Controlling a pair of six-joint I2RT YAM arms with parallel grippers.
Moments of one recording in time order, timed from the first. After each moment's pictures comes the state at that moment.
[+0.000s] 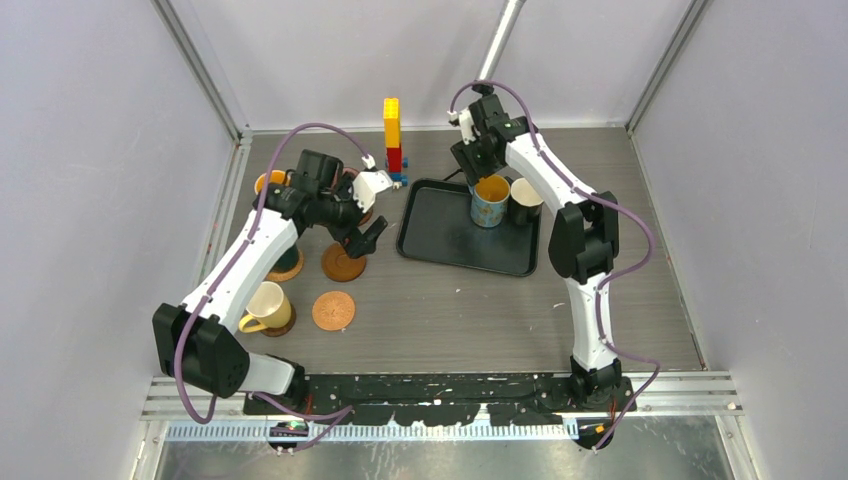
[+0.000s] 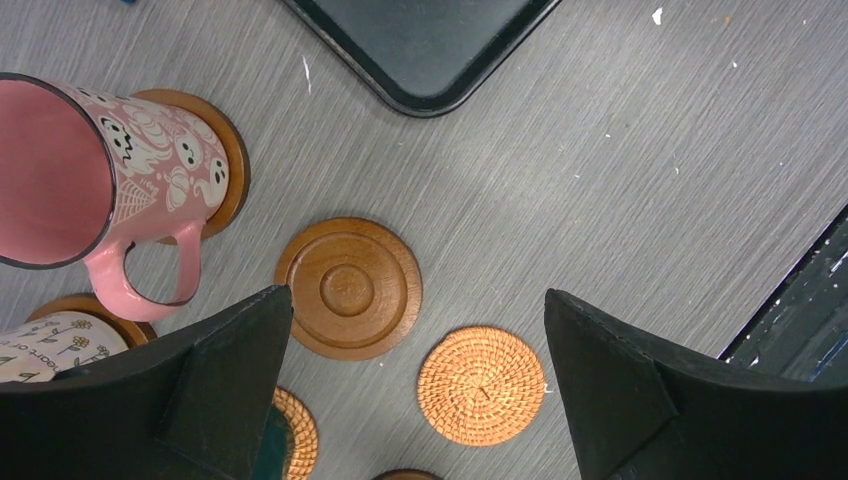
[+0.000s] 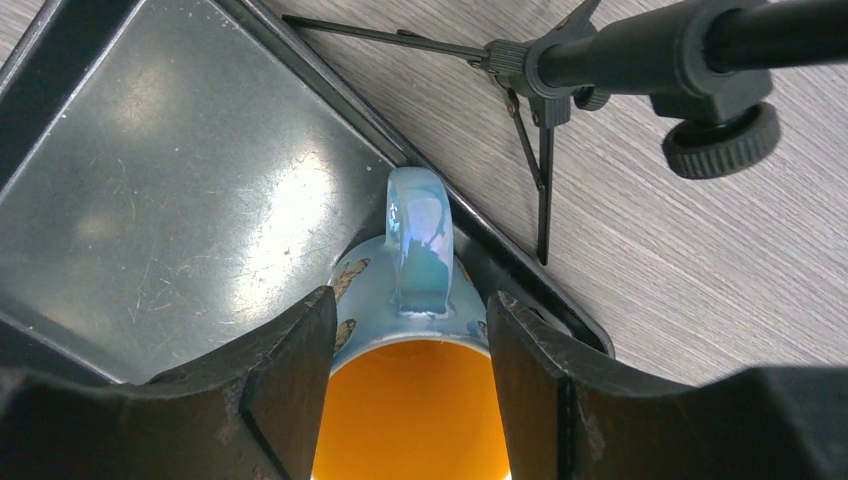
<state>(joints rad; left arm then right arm) -0.35 1.38 1.30 -0.86 0.39 0.55 0.40 2.20 2.08 -0.85 0.02 -0.20</state>
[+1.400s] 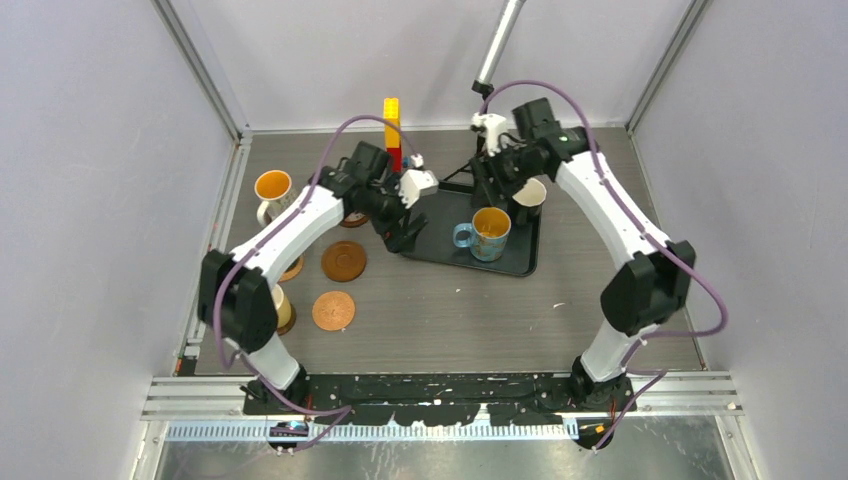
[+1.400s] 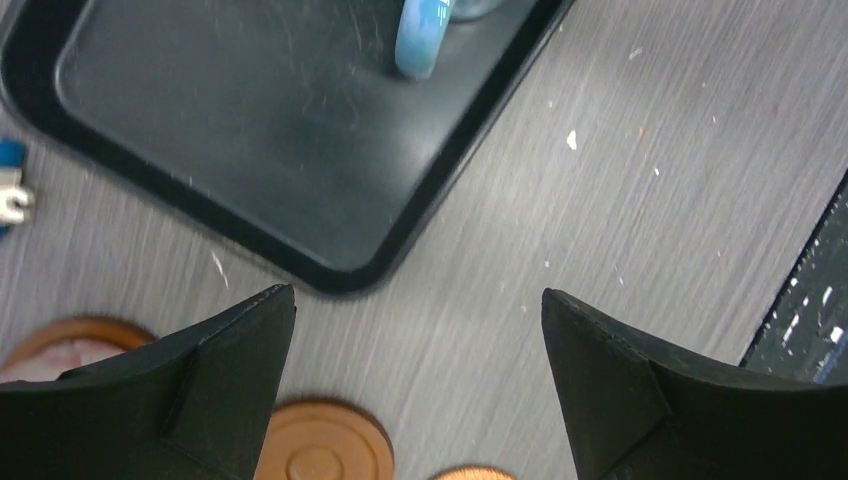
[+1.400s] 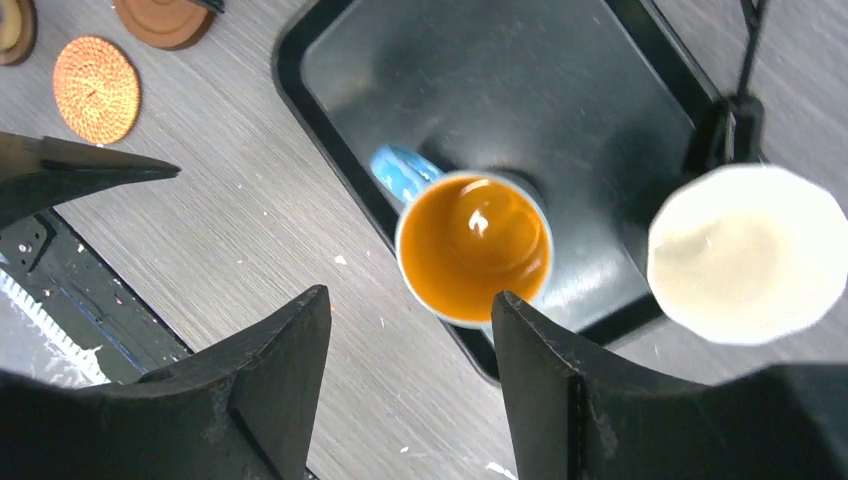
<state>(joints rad) -0.53 1.69 1.49 -0.79 0.44 0.49 0.32 1.68 1.68 -0.95 -0.45 -0.21</state>
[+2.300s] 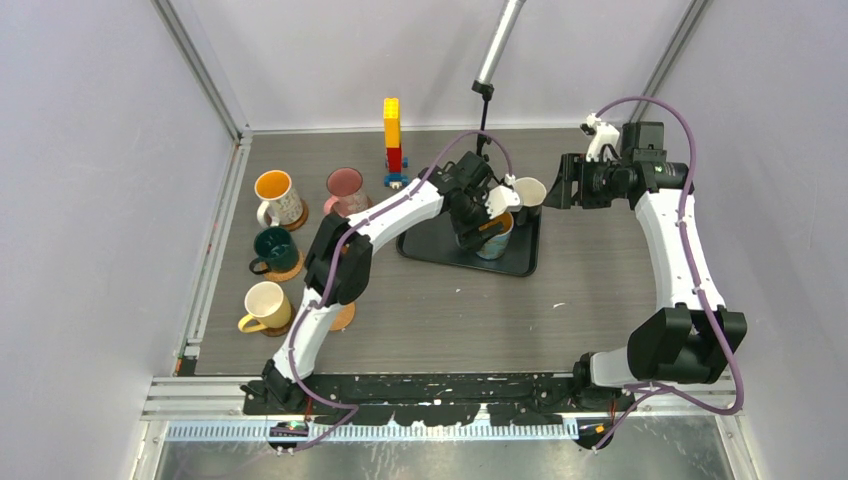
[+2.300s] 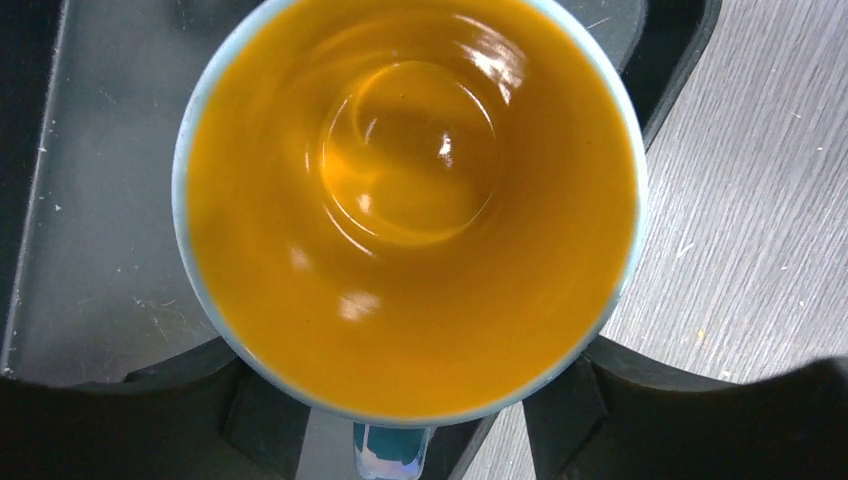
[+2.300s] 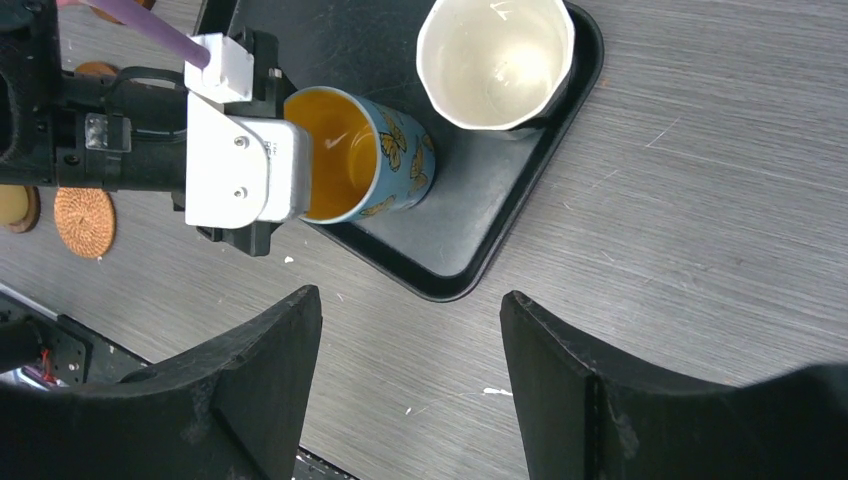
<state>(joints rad) -0.78 2.28 2.05 -0.81 0.33 0.50 -0.09 1.40 1.42 -0.91 -0.49 -0.08</state>
